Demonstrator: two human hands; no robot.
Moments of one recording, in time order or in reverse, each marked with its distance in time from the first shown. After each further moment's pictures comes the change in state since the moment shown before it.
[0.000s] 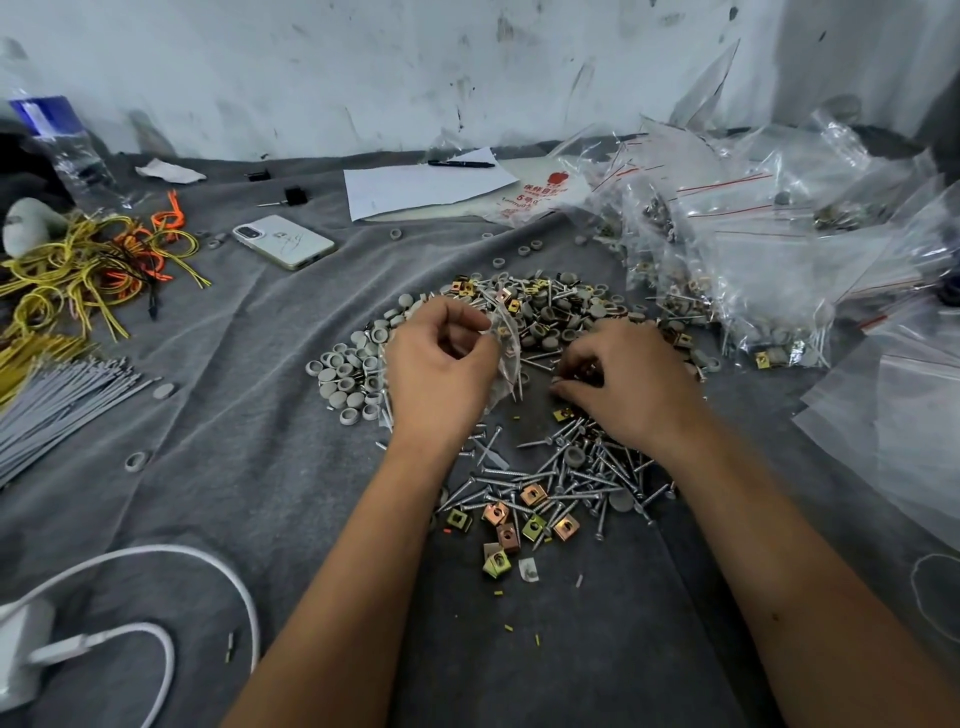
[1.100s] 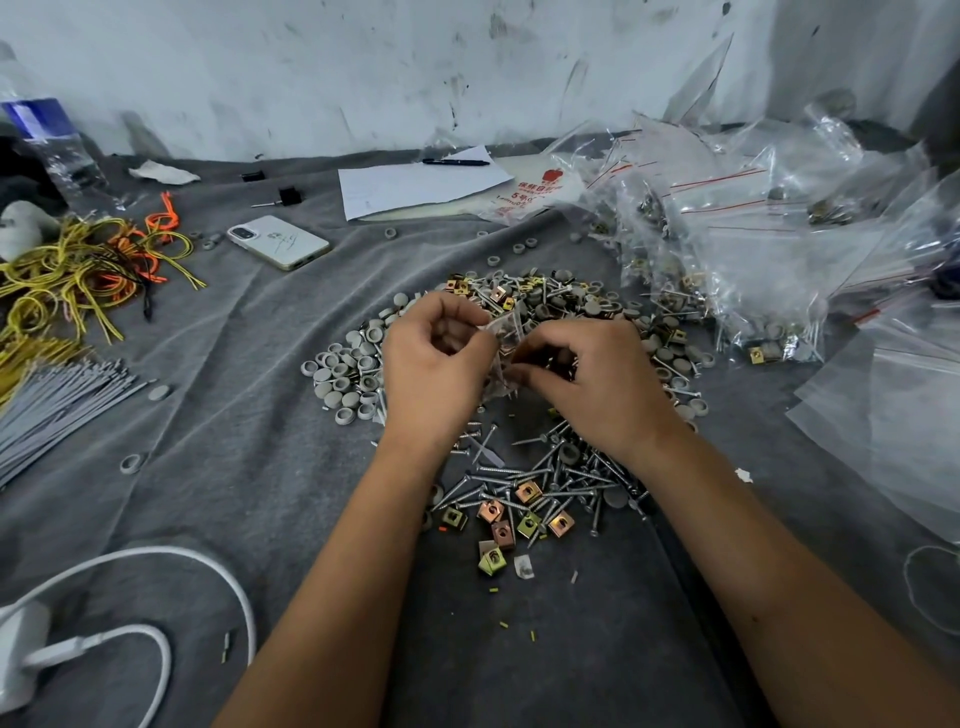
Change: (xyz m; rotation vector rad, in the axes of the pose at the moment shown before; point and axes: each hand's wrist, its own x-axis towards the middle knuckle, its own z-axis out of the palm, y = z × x) left_hand -0.001 0.007 0.000 -0.096 -0.036 0.002; right_hand -0.003 -0.017 0.012 0.390 0.153 -0.222
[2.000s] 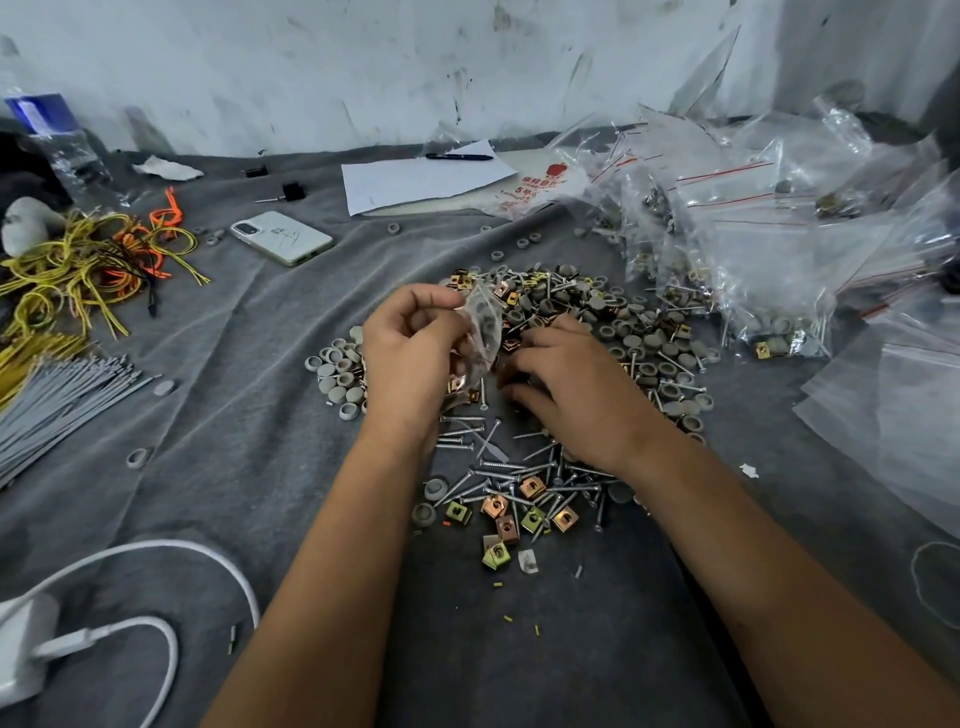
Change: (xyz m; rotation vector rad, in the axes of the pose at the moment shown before) left_hand 0.007 0.000 -0.009 -0.224 0.100 -0.151; right_hand 0.000 -0.002 0.010 -0.367 -0.277 -0.068
